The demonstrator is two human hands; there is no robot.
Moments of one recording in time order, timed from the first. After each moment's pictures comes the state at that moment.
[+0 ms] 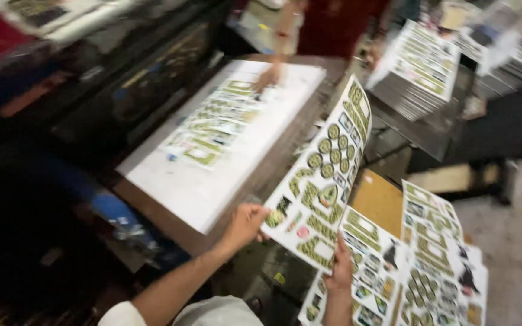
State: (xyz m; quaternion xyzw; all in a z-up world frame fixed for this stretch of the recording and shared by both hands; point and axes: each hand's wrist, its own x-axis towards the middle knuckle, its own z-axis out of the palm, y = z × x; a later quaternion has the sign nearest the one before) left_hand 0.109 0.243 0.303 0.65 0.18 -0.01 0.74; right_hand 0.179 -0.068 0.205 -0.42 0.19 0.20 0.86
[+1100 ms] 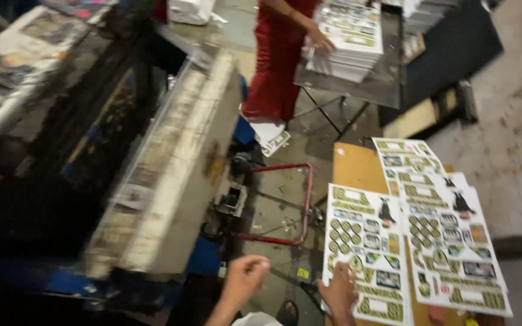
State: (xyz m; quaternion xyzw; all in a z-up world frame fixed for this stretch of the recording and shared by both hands) left_hand 0.044 0.208 0.257 0.61 0.23 -0.09 0.75; right_hand 0.079 -0.104 0.123 -0.98 0.14 0.14 0.03
